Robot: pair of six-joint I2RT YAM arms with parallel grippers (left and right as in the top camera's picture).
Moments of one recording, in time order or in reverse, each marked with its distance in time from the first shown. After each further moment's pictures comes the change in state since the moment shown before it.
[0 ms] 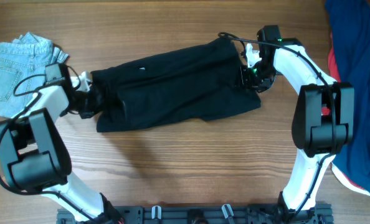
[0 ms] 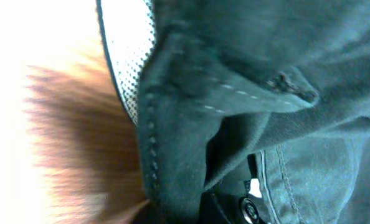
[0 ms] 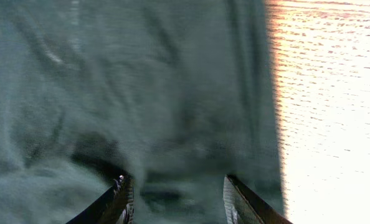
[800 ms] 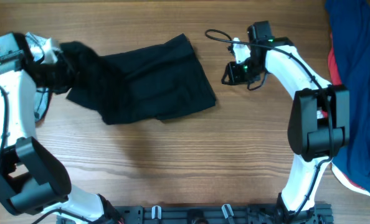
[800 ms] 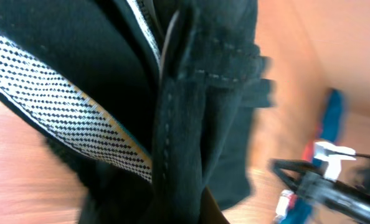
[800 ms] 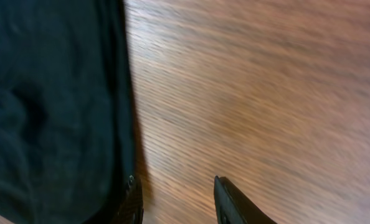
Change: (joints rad) left arm 0.061 -0.146 0.371 -0.345 0.166 -0.058; right arm 0.079 -0.034 0.001 0.104 -0.098 -0.054
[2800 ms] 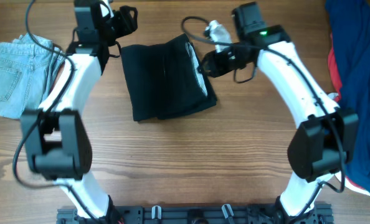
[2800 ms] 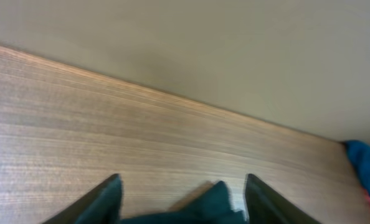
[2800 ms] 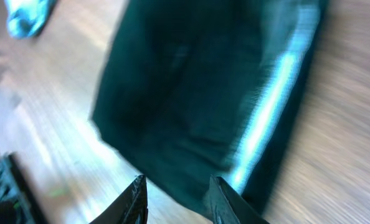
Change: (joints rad) left arm -0.400 0.191 0.016 0.893 -0.396 -0.143; right arm 0.150 -0.155 0.140 -0.118 -0.205 -0.094
